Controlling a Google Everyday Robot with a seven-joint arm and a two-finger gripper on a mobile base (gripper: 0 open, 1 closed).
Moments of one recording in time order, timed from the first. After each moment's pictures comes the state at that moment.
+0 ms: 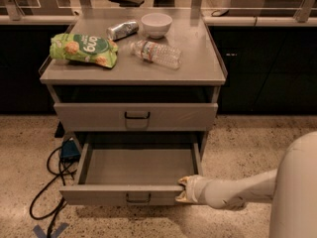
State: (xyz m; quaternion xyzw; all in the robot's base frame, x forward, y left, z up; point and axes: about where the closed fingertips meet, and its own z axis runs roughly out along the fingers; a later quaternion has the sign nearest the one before) arm 0.531 -0.107 0.404 -0.63 0.70 -0.03 0.34
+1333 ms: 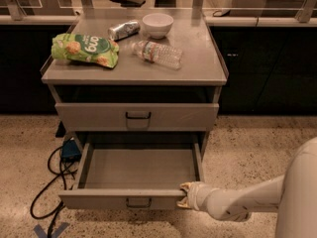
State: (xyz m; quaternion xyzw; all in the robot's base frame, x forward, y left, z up) arm 0.507 -0.110 0.407 -0.63 0.69 -0.04 0.35
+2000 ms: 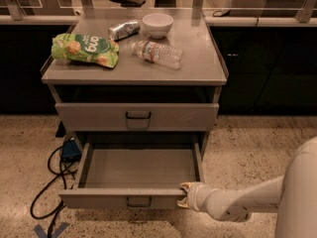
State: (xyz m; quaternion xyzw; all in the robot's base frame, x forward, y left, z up) arm 0.507 -0.110 0.407 -0.63 0.69 -0.04 0.35
